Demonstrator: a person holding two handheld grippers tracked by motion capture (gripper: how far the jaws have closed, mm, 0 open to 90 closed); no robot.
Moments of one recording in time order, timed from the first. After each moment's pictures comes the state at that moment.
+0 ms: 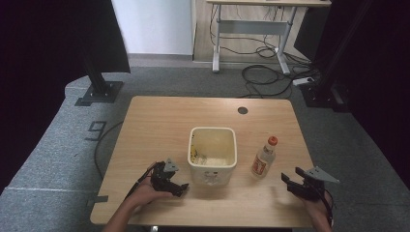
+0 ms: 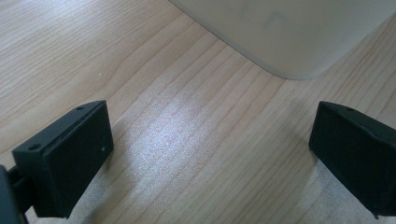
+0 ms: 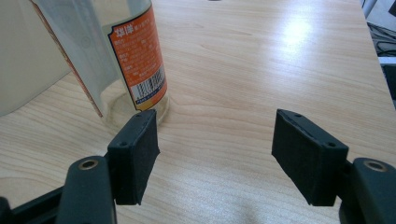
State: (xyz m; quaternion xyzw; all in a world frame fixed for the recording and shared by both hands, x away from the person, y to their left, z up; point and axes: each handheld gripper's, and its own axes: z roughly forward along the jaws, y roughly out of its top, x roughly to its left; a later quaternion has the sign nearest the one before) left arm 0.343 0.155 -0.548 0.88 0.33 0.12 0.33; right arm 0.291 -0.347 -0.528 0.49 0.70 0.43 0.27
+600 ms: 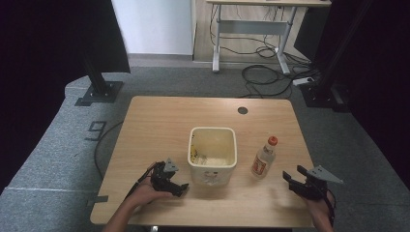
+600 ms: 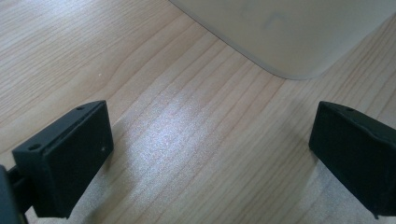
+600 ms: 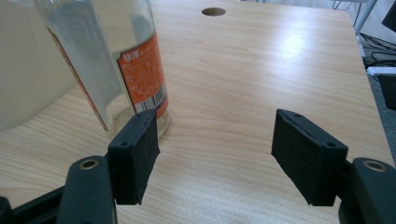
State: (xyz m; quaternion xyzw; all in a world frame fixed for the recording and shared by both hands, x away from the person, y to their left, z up) left arm 0.343 0.155 -0.548 0.88 0.33 0.12 0.33; right arm 0.288 -0.348 -0.516 0.49 0.69 0.45 0.28
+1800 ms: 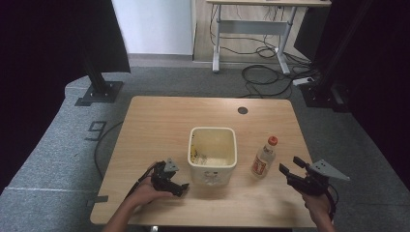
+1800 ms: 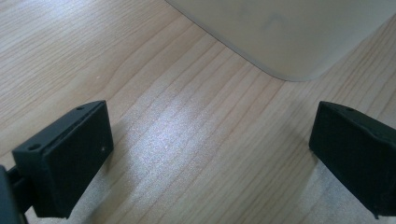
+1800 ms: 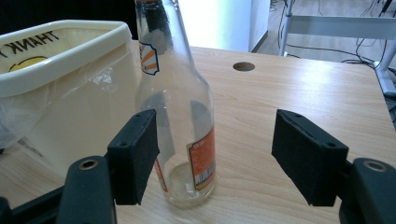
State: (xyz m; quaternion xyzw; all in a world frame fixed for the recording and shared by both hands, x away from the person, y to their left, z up) left arm 0.344 0.154 -0.548 0.88 0.33 0.12 0.33; right arm 0.283 -0.327 -0.470 0.45 0.68 0.51 0.28
